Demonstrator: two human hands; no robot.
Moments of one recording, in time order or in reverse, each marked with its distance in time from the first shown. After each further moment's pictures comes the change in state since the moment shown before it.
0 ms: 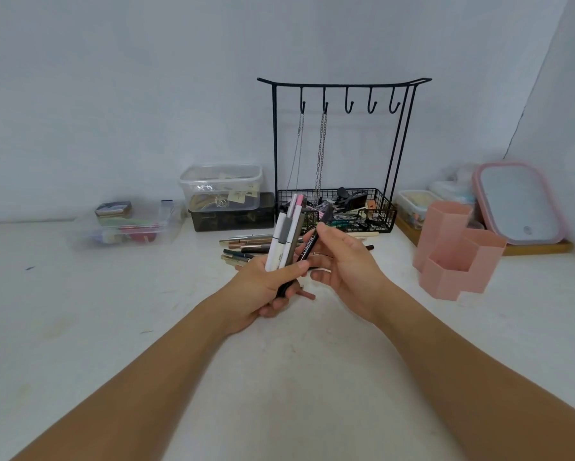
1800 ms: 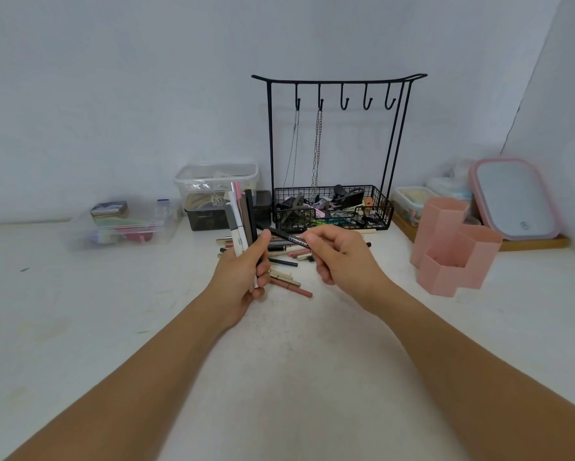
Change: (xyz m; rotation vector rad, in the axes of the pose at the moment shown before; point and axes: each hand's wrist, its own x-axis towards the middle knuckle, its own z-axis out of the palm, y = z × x) left_hand 0.005 0.004 -0.004 -0.195 0.370 0.010; right_hand 0.003 0.003 -0.011 -0.481 0.030 -0.211
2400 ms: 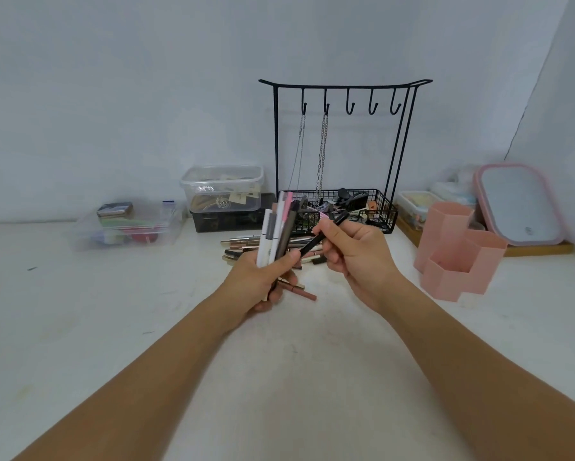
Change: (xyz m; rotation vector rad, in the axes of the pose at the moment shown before) left_hand -0.001 -0.005 -0.002 0.209 -0.175 0.061; right_hand 0.006 -0.010 -0.003 0.453 0.110 0.049
